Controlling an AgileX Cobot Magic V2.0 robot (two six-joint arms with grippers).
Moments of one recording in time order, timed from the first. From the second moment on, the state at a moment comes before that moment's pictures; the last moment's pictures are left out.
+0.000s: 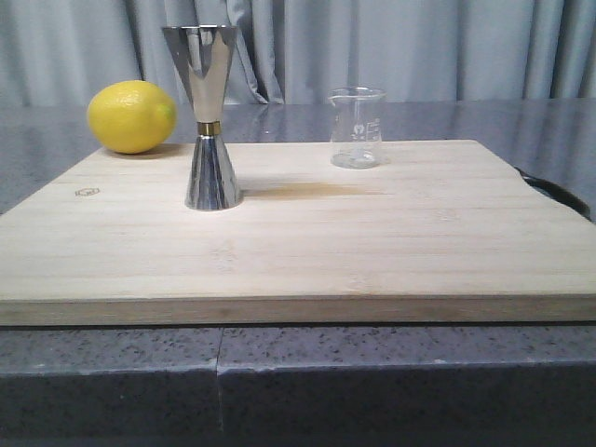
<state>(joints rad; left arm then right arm) -0.46 0.57 -0.72 1.15 0.29 -0.95 0.04 1.05 -1.19 -1.23 -0.03 0.89</state>
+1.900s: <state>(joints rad) -0.46 0.00 -0.22 0.93 0.32 -0.95 0.04 -0.01 -0.19 -1.25 0.13 0.90</state>
